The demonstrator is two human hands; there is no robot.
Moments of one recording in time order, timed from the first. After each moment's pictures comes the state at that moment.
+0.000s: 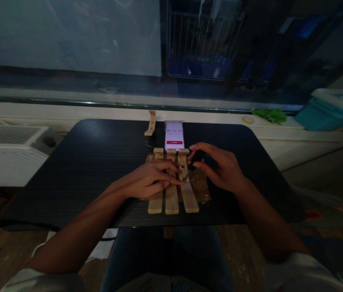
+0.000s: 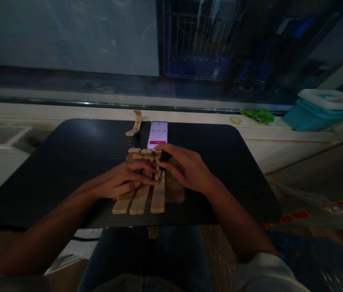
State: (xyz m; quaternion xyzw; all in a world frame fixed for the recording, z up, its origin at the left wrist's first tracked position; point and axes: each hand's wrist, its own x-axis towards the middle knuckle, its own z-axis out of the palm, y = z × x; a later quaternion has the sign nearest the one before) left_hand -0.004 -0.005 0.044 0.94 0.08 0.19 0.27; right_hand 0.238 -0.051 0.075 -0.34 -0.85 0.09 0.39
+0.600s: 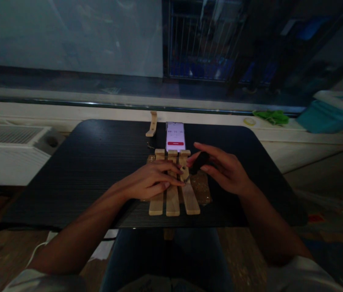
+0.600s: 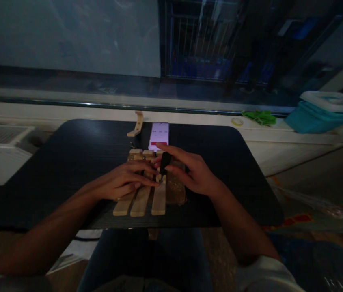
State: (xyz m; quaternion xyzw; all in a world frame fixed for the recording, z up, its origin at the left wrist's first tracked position) left_hand -0.004 -0.005 0.040 0.94 0.09 0.20 0.27; right_hand 0.246 -0.052 0.072 -0.29 -0.83 0.25 0.42
